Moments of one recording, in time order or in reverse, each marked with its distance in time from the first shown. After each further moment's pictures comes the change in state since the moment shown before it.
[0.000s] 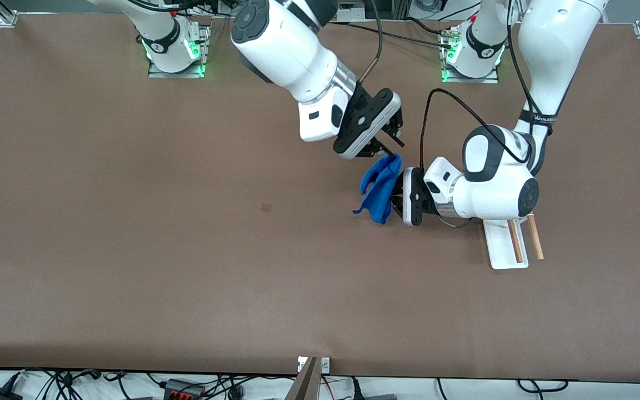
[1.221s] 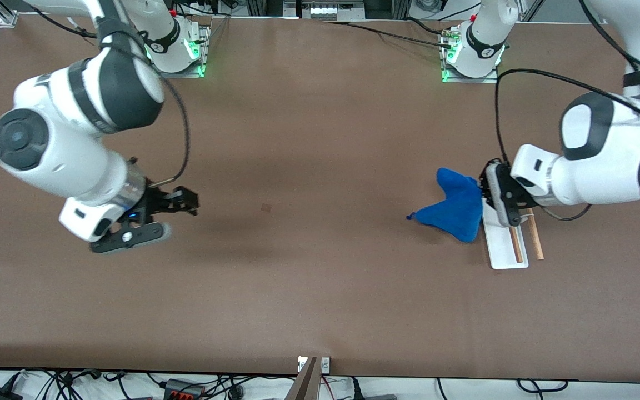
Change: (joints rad) left arm 0.129 -0.205 0.147 0.010 0.370 -0.273 -0.258; right arm -0.406 -0.086 -0.197 -0.060 -0.246 -0.592 -0.002
